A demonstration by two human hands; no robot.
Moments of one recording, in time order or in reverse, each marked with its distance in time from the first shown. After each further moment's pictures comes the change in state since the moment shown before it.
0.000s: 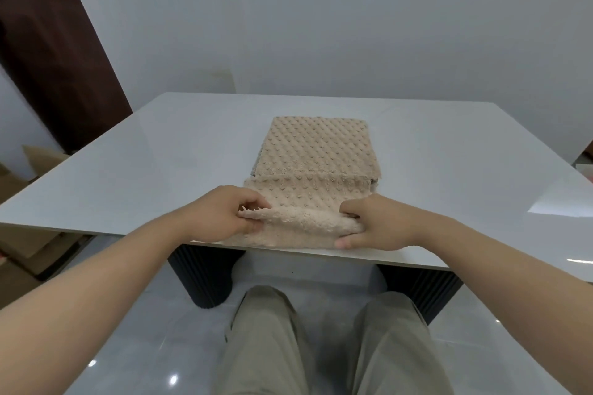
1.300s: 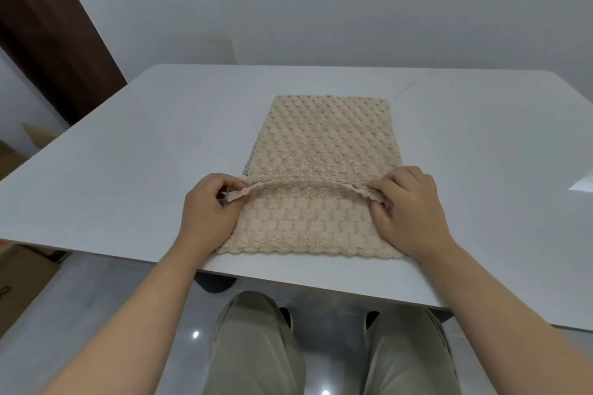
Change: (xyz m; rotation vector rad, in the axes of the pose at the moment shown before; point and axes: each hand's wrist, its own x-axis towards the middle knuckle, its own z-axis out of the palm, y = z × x) left_hand 0.066 -0.045 0.050 -0.262 0.689 -0.197; right_hand 0.062 0.089 0.052 -0.097 0.860 0.060
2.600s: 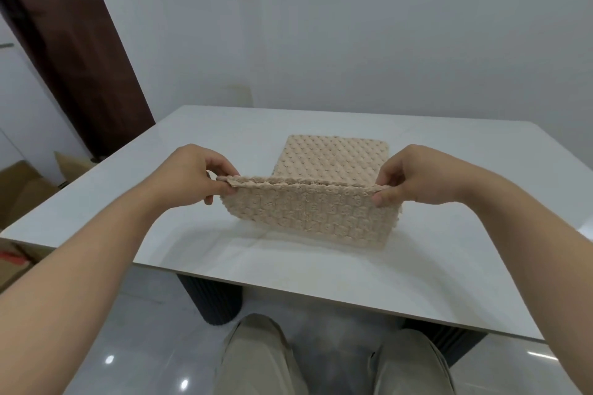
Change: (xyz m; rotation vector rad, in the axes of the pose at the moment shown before) left_hand 0.043 0.083 -0.123 0.242 -0.349 0.001; right_hand 0.108 -0.041 -0.127 0.220 -0.739 0.148
